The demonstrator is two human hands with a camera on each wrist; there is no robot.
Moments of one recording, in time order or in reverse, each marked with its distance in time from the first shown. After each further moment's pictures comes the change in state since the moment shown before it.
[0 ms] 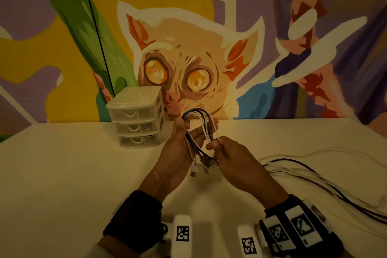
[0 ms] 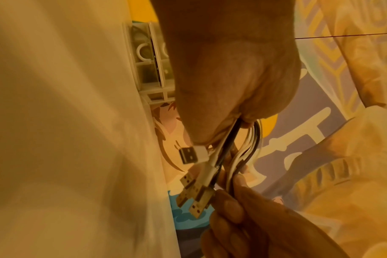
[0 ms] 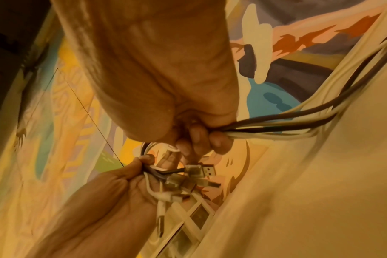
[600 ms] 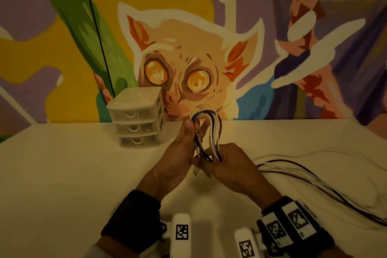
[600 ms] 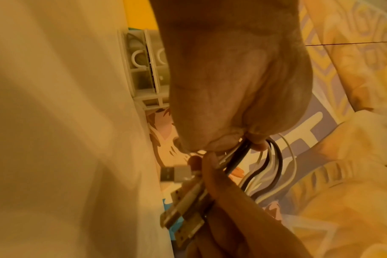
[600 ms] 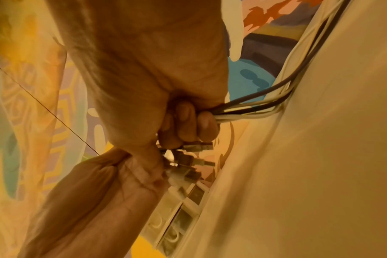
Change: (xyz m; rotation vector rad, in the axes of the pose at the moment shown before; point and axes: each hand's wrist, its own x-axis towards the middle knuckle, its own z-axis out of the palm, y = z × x) left_hand -0.009 0.003 0.005 0.147 0.011 -0.027; right_hand -0.003 -0.010 0.007 0.119 -0.069 0.022
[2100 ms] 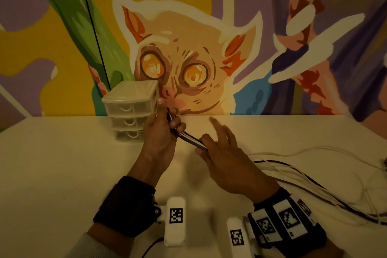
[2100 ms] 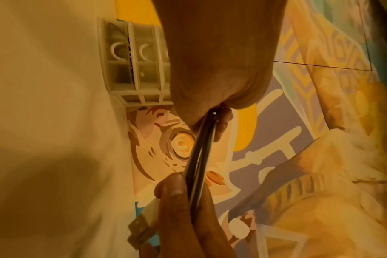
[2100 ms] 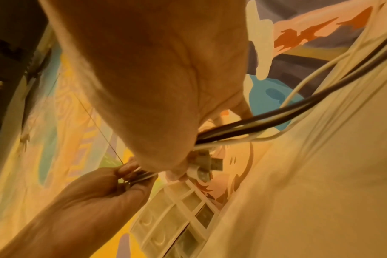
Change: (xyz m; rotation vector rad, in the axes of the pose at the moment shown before) left_hand 0.015 0.030 0.000 -0.354 0.338 0.220; right_hand -0.006 0.004 -0.003 -0.550 -0.076 -0.125
